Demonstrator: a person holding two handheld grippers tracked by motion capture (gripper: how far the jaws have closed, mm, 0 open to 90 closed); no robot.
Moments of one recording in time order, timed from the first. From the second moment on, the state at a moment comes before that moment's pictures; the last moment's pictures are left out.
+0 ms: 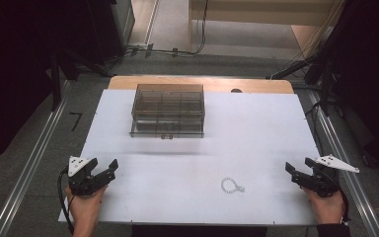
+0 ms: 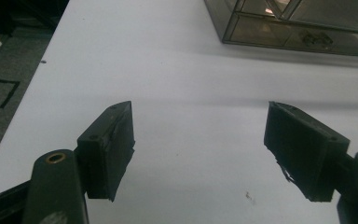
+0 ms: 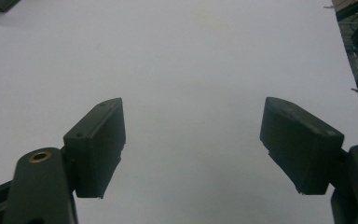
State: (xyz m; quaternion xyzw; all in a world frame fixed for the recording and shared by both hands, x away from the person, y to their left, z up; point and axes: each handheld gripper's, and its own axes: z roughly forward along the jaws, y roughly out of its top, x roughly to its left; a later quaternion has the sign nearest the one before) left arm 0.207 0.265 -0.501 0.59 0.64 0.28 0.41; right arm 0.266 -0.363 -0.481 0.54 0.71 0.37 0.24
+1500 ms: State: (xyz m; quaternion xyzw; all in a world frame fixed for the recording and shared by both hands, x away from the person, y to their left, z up) left arm 0.206 0.267 -0.501 0.59 0.64 0.27 0.41; right arm 0.262 -0.332 -0.482 0.50 0.75 0.37 0.22
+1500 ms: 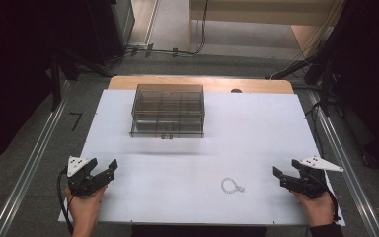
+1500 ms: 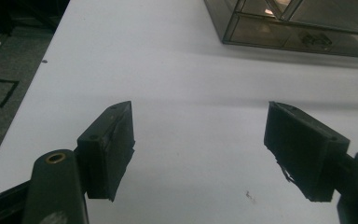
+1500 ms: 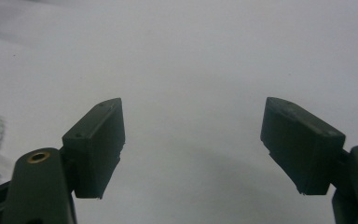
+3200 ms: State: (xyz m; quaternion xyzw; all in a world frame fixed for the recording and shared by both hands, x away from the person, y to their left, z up) left arm 0.207 0.267 -0.502 0.59 0.64 0.27 0.41; right arm 0.248 -0.294 -0.489 0.46 0.79 0.36 0.17
